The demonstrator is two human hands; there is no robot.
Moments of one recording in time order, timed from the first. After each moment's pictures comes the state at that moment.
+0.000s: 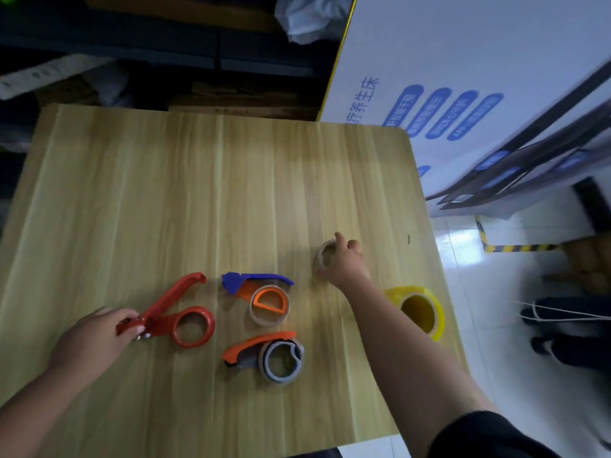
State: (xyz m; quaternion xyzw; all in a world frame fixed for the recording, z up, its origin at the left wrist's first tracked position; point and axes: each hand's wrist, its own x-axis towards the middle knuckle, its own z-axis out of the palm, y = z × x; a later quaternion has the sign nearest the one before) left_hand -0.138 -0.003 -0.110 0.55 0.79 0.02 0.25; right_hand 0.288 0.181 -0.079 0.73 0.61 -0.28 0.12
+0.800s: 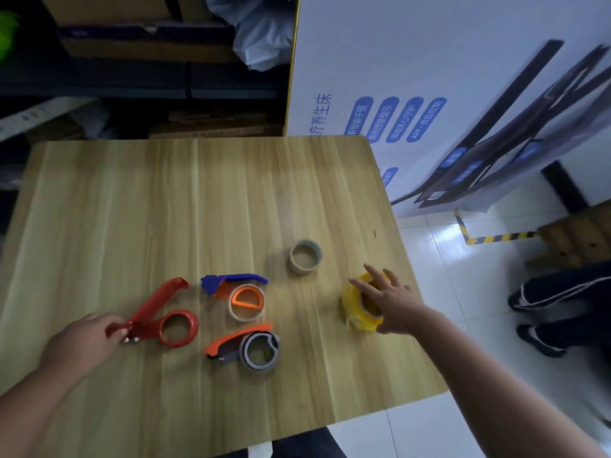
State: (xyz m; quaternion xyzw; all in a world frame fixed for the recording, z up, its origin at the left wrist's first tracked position) left_hand -0.141 0.001 -0.109 0.56 0.80 -0.04 0.23; right_hand 0.451 0.086 0.005 0.54 0.77 -0.18 0.28
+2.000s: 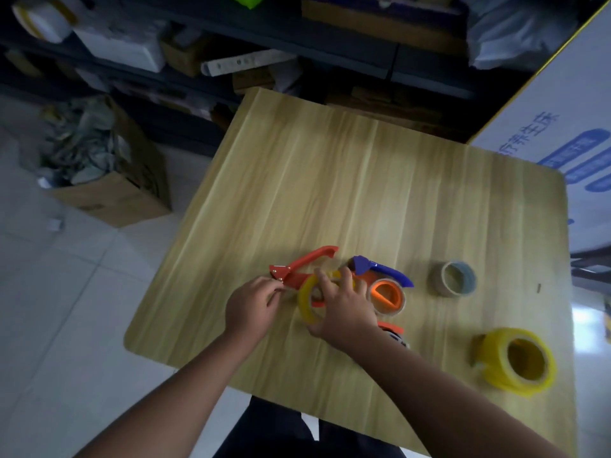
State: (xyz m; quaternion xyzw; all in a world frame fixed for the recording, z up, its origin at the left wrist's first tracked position) left_hand -0.085 -0.075 -0.061 0.51 0.81 0.24 0.17; right_hand 0.082 0.019 -0.001 0.46 0.82 -0.23 0.24
